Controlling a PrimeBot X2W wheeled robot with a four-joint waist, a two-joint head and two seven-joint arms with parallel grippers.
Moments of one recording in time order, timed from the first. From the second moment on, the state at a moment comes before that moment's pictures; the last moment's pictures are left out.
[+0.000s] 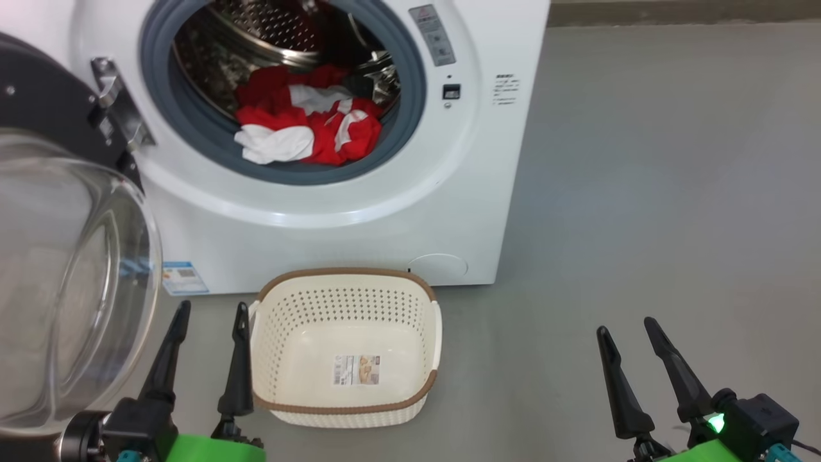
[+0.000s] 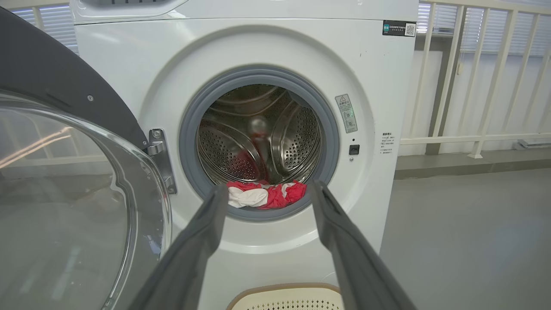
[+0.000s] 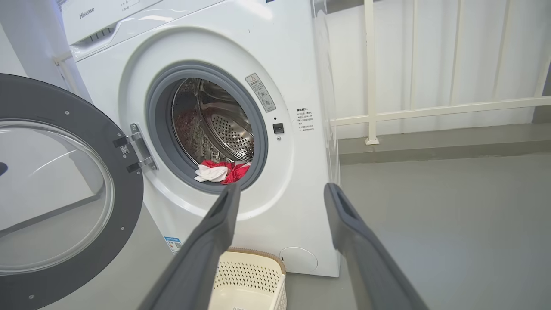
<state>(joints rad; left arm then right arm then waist) -0.04 0.09 -0.16 -0.01 -0.18 0.02 -0.24 0.09 -0.05 0.05 -0.08 0.26 0.13 -0.24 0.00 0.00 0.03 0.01</state>
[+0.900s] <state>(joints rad) -0.02 0.09 -0.16 -0.02 -0.20 0.05 -0.23 0.11 -0.05 0.02 -0.08 0.26 0.13 -0.25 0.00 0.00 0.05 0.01</state>
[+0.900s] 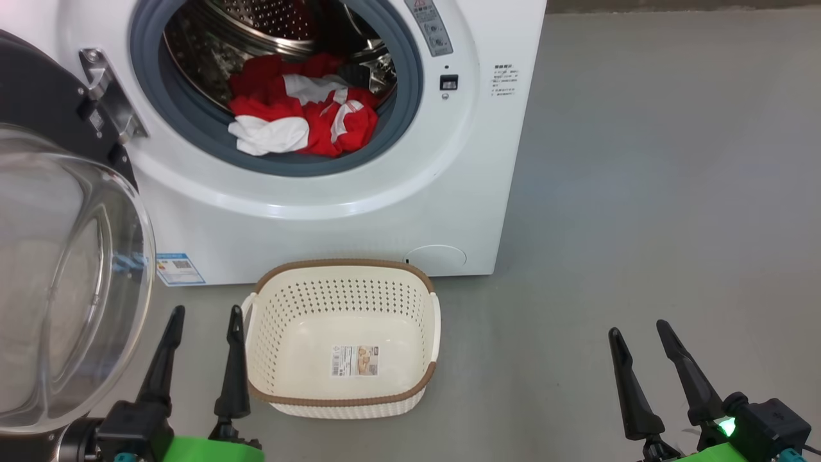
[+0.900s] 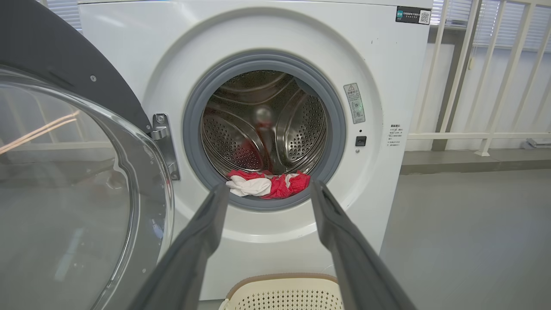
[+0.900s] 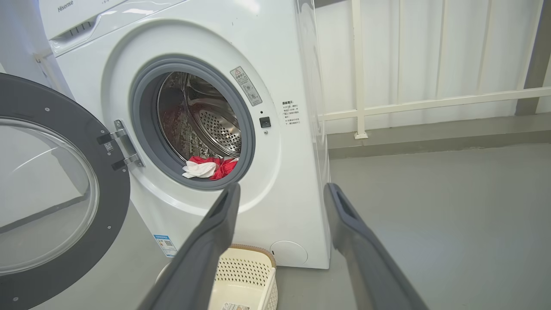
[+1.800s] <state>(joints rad) -0.06 0.10 -0.17 -0.03 -0.23 0.03 -0.25 0.08 -0.05 0.02 -0.08 0.26 0.13 -0.25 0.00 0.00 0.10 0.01</state>
